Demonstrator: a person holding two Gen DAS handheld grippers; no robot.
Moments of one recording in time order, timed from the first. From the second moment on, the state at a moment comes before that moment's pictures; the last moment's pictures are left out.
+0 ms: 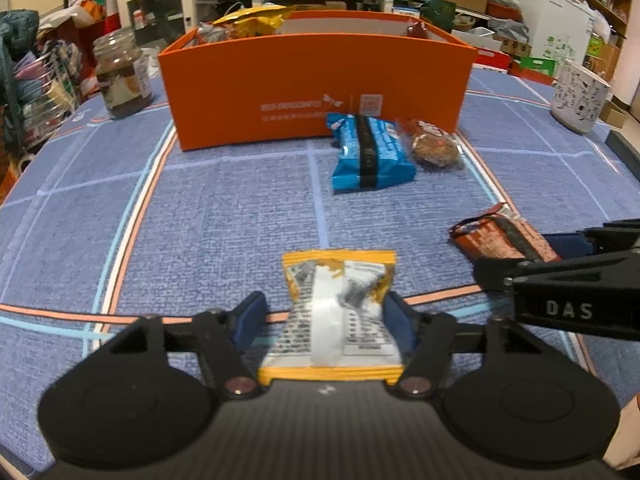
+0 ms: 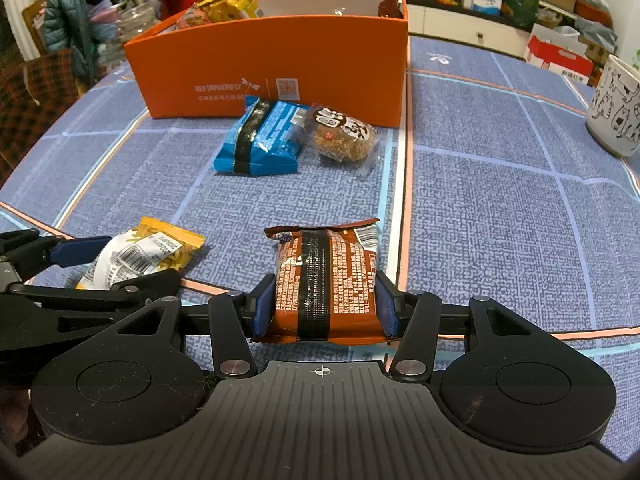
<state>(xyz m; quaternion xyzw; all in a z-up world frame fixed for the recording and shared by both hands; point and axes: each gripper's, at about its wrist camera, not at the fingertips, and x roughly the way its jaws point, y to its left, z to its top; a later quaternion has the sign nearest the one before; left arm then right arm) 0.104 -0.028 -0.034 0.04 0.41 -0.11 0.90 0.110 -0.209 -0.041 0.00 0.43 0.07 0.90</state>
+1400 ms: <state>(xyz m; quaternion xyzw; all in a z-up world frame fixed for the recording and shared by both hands) 0.109 0.004 -0.011 0.05 0.39 -0.07 0.92 0.106 -0.199 -0.025 0.00 0.40 0.08 0.91</state>
